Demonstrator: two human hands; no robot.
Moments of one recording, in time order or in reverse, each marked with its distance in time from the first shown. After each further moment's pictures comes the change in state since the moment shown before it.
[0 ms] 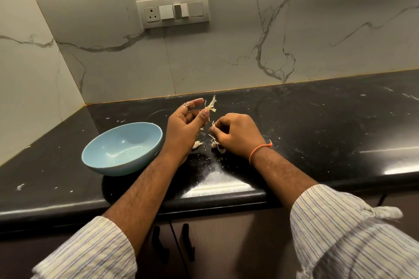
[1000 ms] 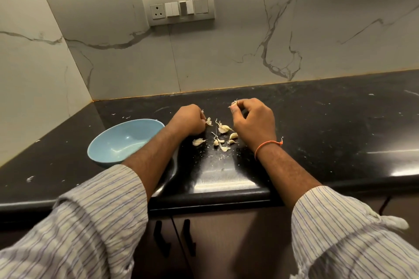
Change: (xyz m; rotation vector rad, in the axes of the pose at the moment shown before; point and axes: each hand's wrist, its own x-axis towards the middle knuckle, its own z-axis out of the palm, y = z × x) left_hand 0.061 0.005 0.000 1.216 -0.314 -0.271; right_hand 0.004 0.009 -0.008 0.087 0.399 0.153
